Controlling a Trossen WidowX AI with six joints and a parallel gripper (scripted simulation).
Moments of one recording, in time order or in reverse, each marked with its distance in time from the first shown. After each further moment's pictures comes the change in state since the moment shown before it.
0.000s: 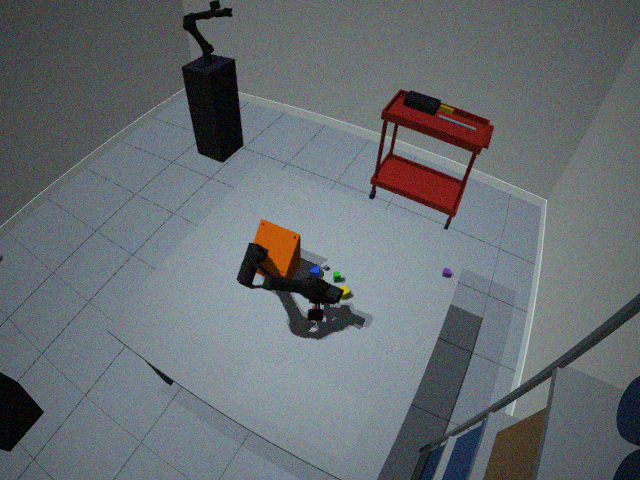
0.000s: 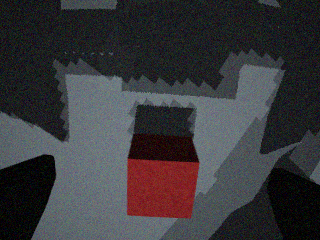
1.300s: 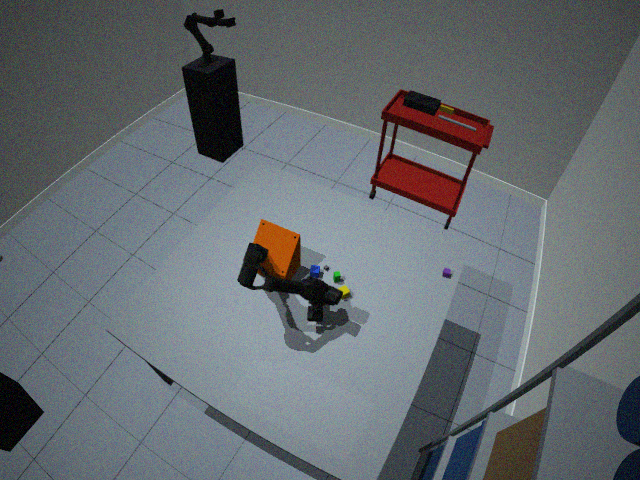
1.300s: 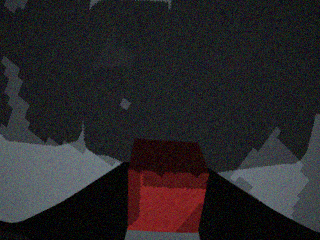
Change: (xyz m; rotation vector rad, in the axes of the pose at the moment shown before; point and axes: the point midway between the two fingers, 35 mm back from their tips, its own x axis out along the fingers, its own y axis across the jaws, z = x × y) arm 0.011 0.001 -0.002 -0.004 0.005 0.001
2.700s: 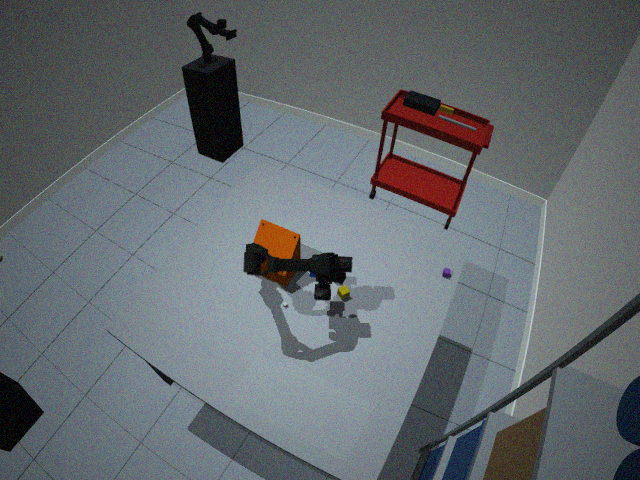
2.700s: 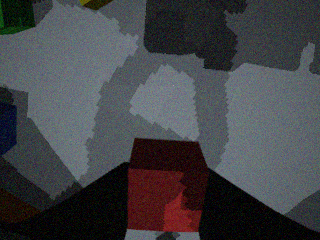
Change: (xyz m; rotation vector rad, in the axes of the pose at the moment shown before) arm -0.120 0.034 0.024 -0.001 0.000 0.025
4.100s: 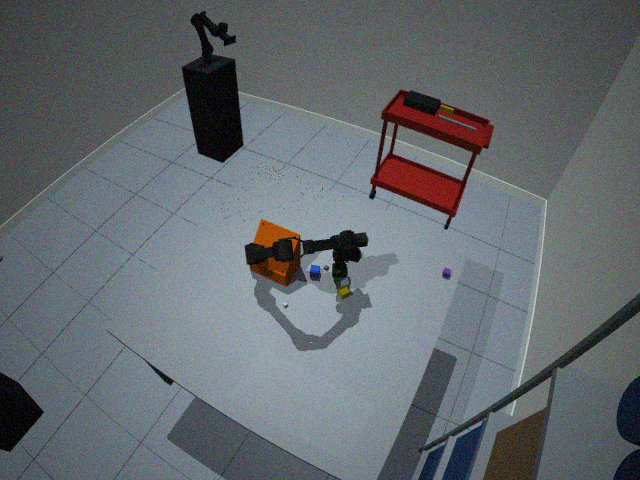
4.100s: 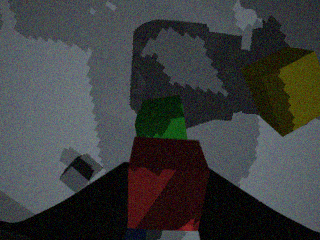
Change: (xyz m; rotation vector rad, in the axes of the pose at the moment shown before) arm 0.042 0.132 0.069 0.004 -0.006 -0.012
